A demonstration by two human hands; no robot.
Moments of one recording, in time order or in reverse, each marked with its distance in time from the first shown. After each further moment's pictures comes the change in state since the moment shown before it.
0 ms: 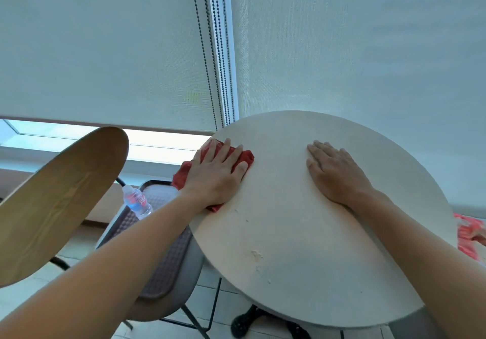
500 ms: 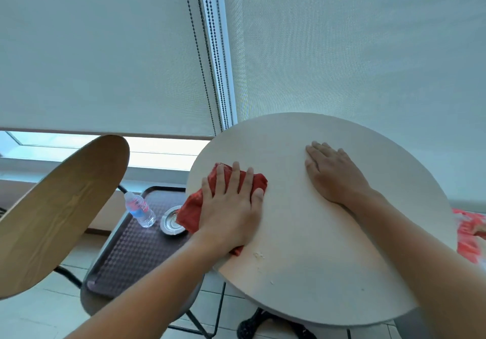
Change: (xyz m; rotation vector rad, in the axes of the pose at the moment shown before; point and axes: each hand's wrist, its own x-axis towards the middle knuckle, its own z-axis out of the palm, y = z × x) left_hand -0.063 0.050 0.012 -0.014 0.035 -0.050; right_hand -0.001 -0.004 0.000 -0.005 0.015 0.017
